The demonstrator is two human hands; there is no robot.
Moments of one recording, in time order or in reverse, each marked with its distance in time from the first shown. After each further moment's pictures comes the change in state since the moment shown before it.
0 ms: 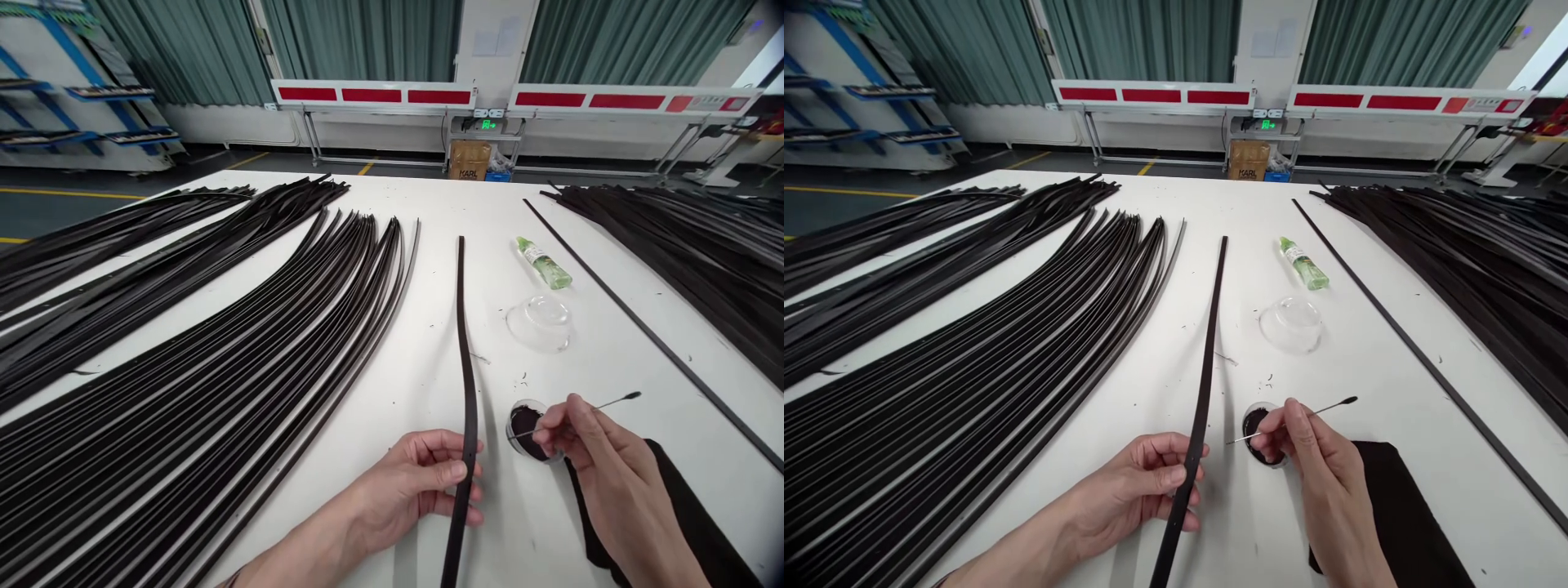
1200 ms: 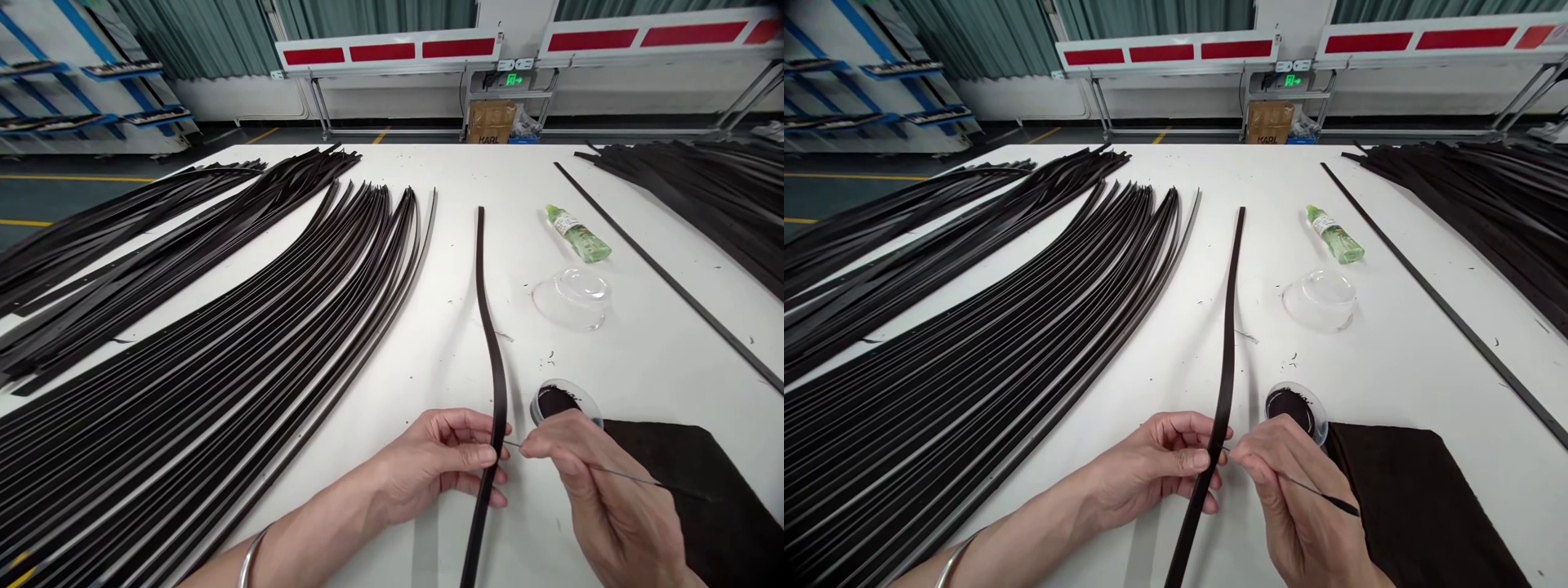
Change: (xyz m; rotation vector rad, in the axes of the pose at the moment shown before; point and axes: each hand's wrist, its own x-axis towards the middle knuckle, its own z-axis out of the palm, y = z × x) left_hand 0.004 -0.004 -0.003 -0.017 -0.072 -0.012; right_hand -0.015 -0.010 0.033 -0.392 -0.256 -0.868
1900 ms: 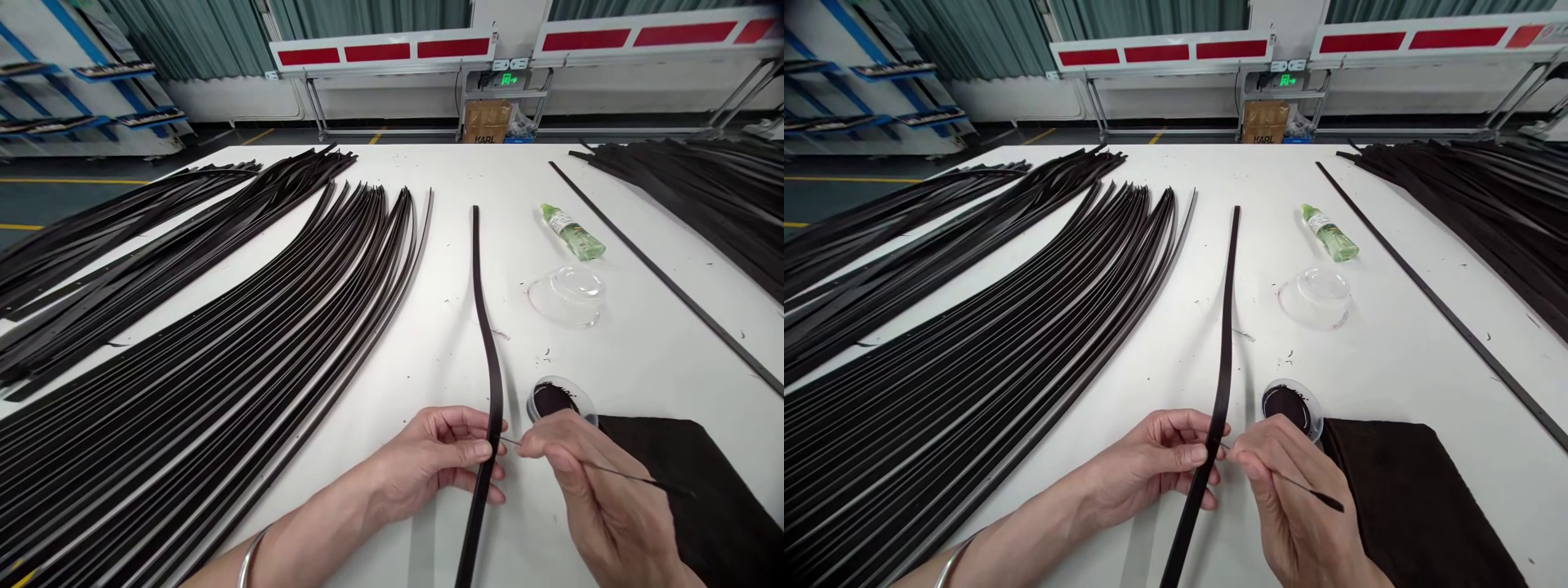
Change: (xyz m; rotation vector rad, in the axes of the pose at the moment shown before) left_hand 0.000 0.000 0.000 0.008 0.005 0.007; right_hand 0.005 -0.006 0.001 0.003 0.020 -0.009
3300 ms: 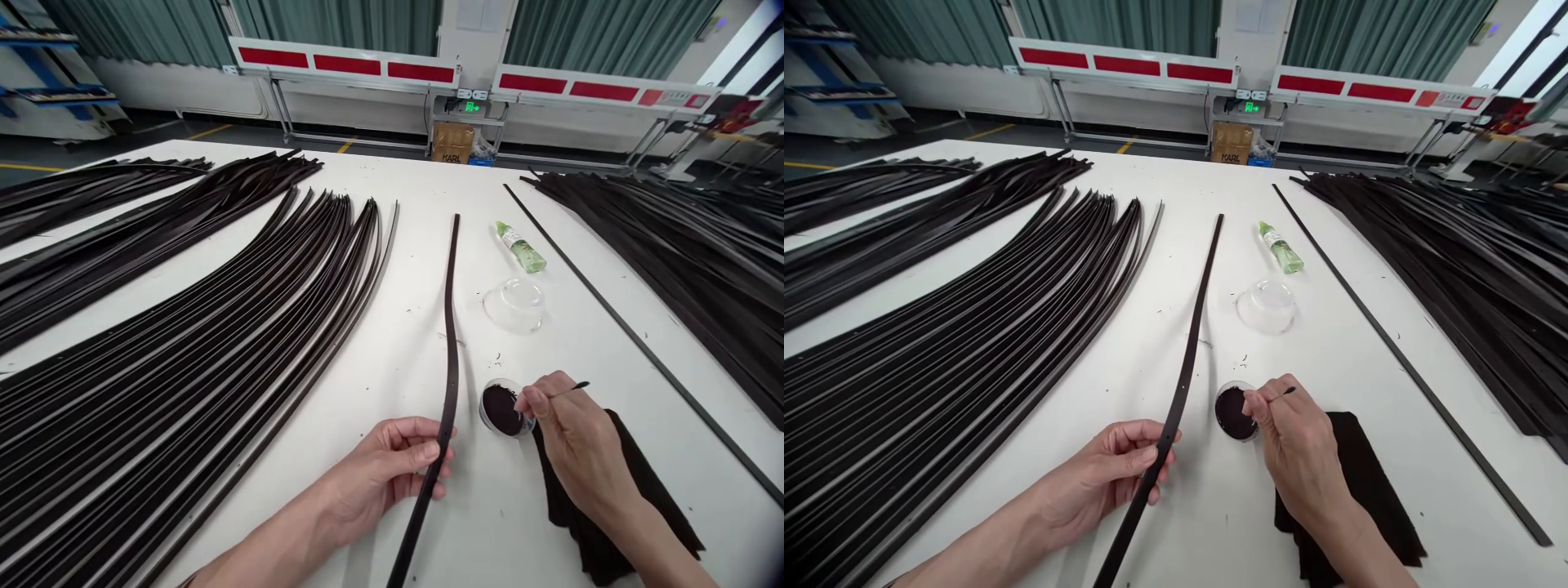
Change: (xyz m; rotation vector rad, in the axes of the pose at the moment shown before) left_hand -0.003 -0.001 0.002 0.010 0.122 0.005; right_hand -0.010 0.047 -0.043 -0.395 -0.064 0.249
